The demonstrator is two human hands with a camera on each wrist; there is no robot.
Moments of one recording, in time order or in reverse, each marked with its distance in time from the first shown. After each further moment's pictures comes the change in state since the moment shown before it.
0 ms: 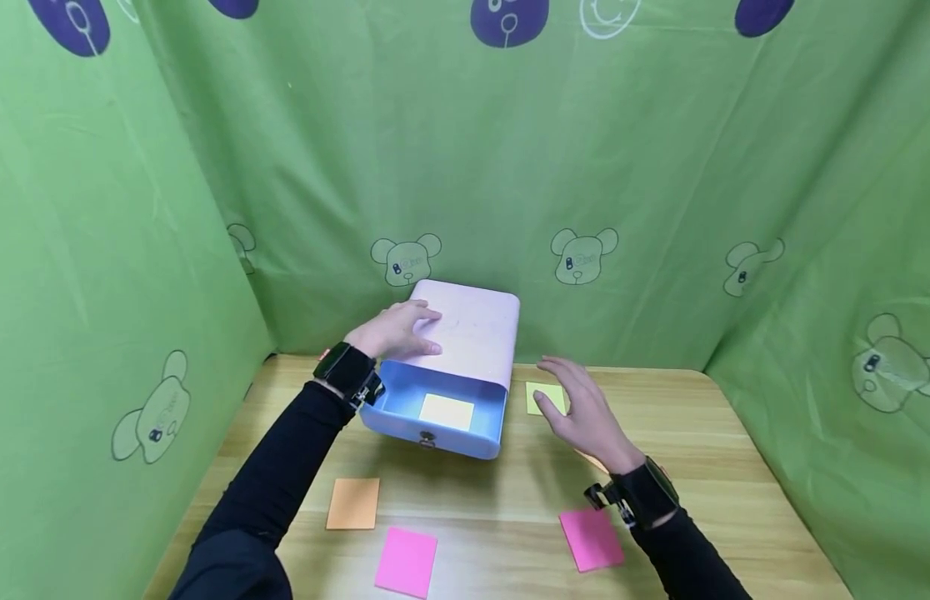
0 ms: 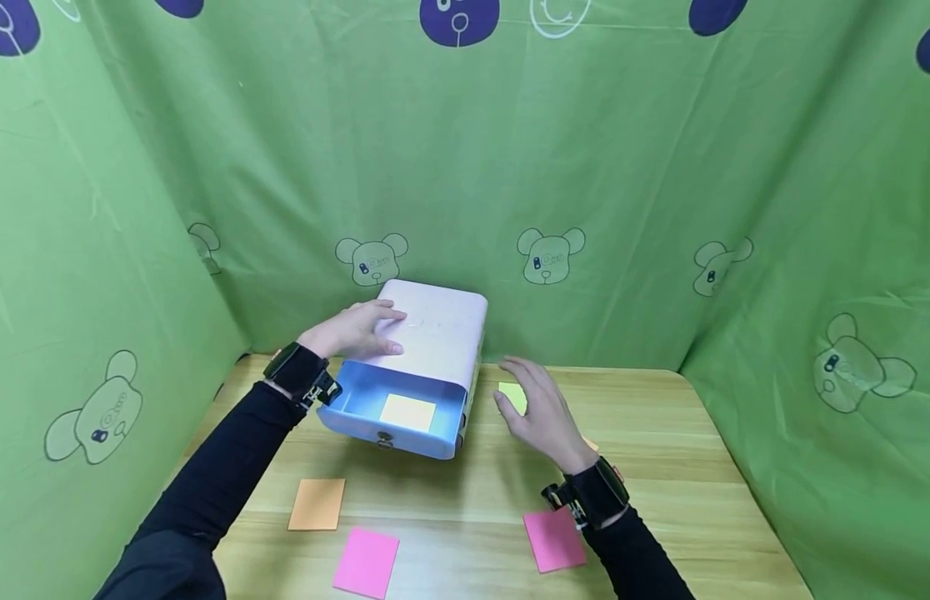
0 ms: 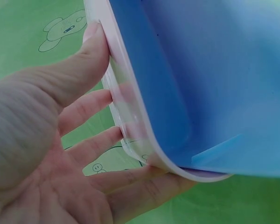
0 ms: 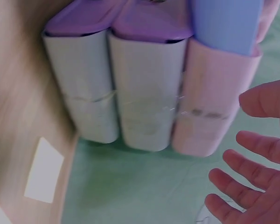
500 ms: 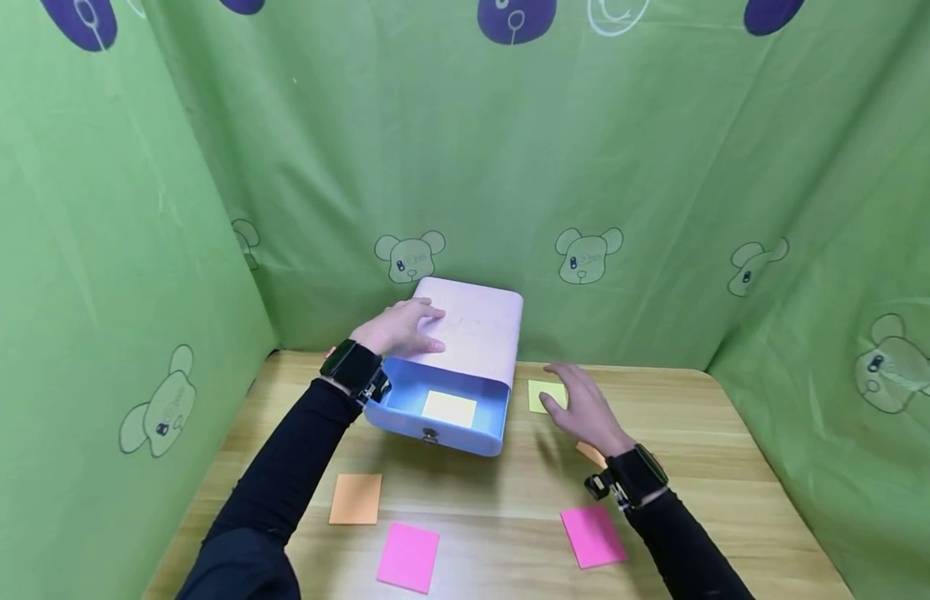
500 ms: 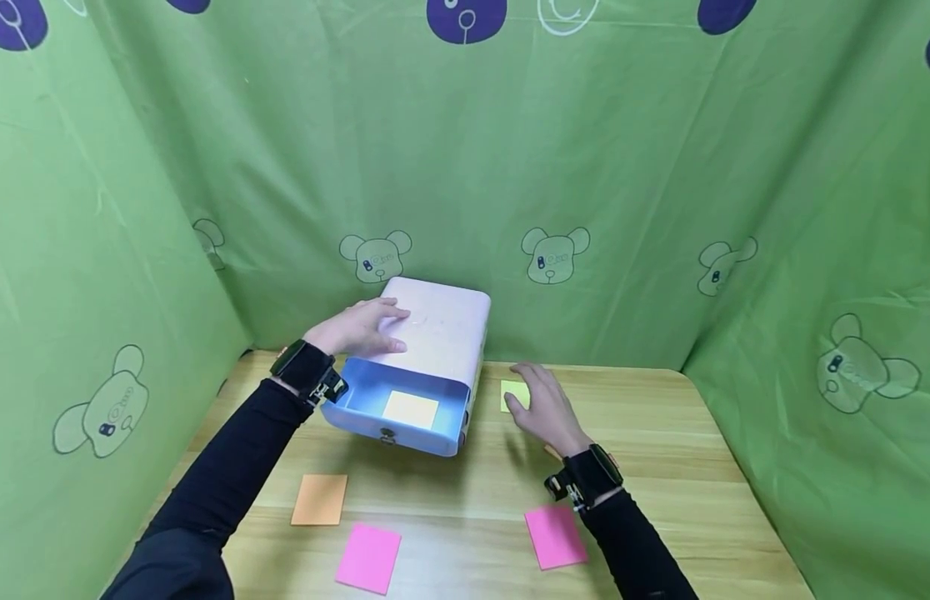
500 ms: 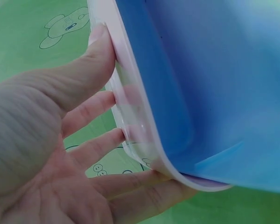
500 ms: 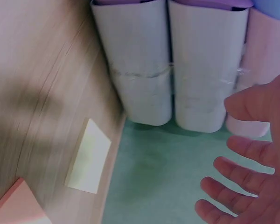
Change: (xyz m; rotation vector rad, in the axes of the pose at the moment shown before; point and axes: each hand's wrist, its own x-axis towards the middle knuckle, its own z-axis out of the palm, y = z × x) left_hand -0.002 0.003 -0.001 -0.019 -0.008 -0.035; right_hand 0.003 0.042 0.023 -0.053 -0.140 0.146
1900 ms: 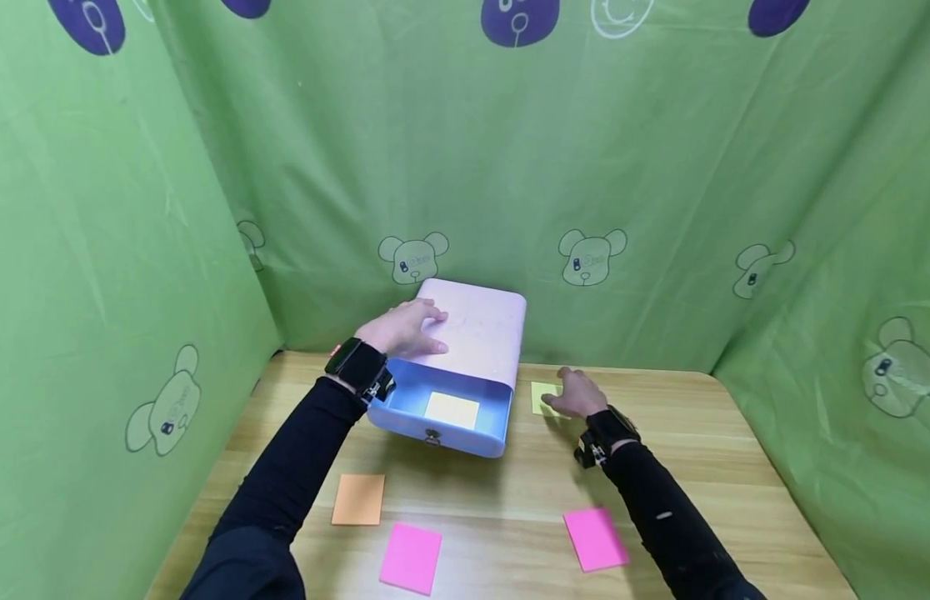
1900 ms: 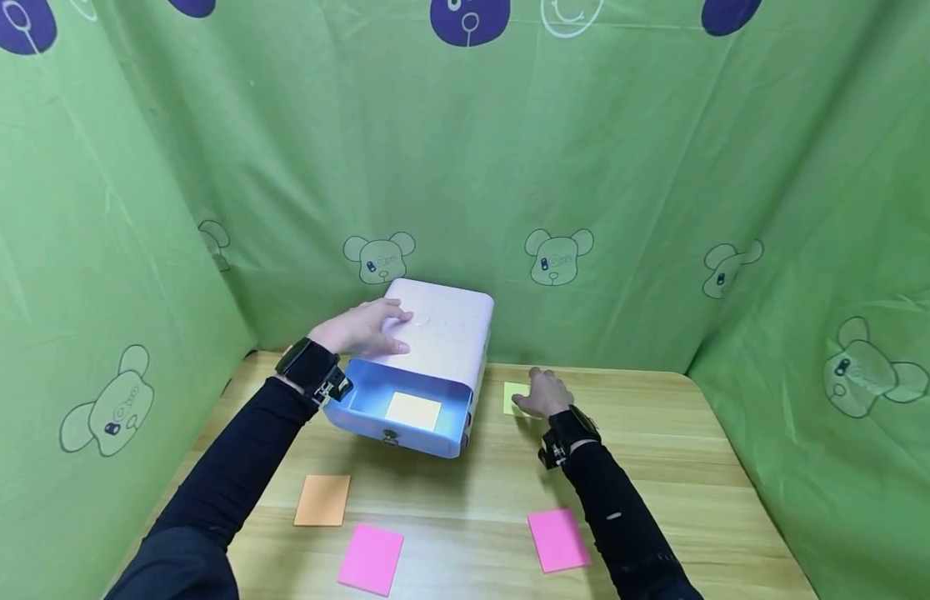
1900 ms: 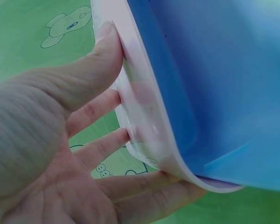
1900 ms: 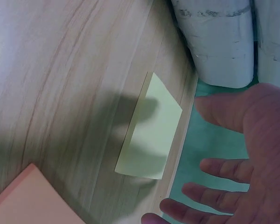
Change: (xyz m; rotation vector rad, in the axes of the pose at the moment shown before) left_hand -0.001 0.006 -0.004 0.003 -0.022 -0.029; right_hand 0.040 0.057 0.033 -0.149 -0.391 0.391
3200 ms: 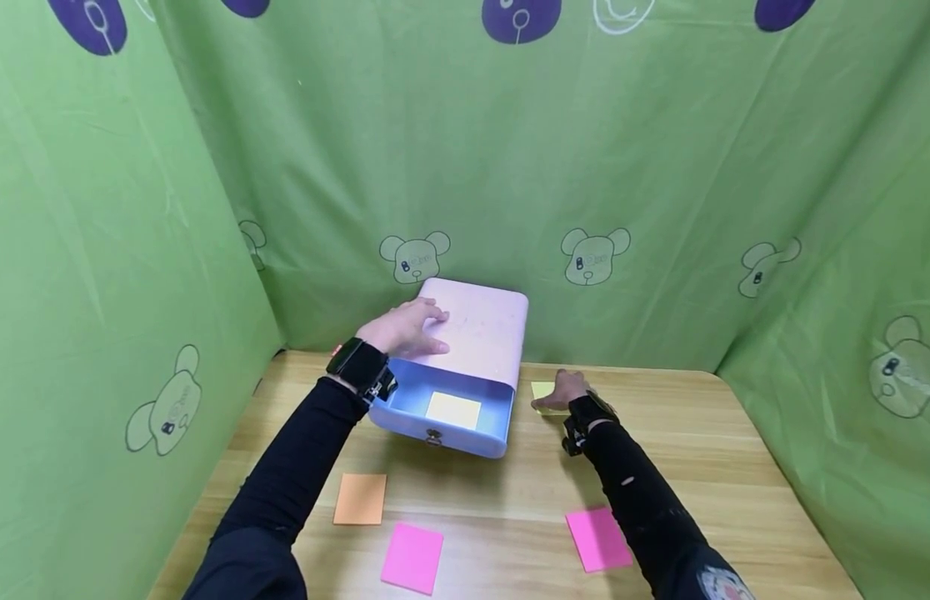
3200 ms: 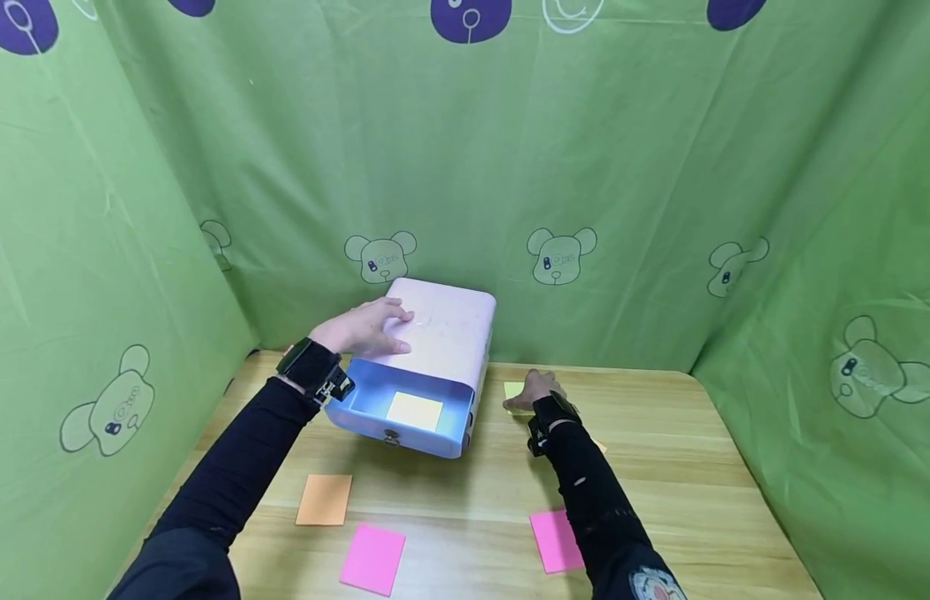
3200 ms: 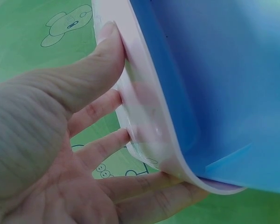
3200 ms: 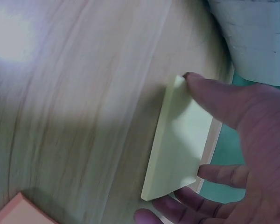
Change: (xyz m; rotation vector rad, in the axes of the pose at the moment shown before) left_hand 0.001 -0.002 0.001 0.020 -0.006 0.010; right_hand 0.036 -0.003 0.019 -0.096 -0.101 0.124
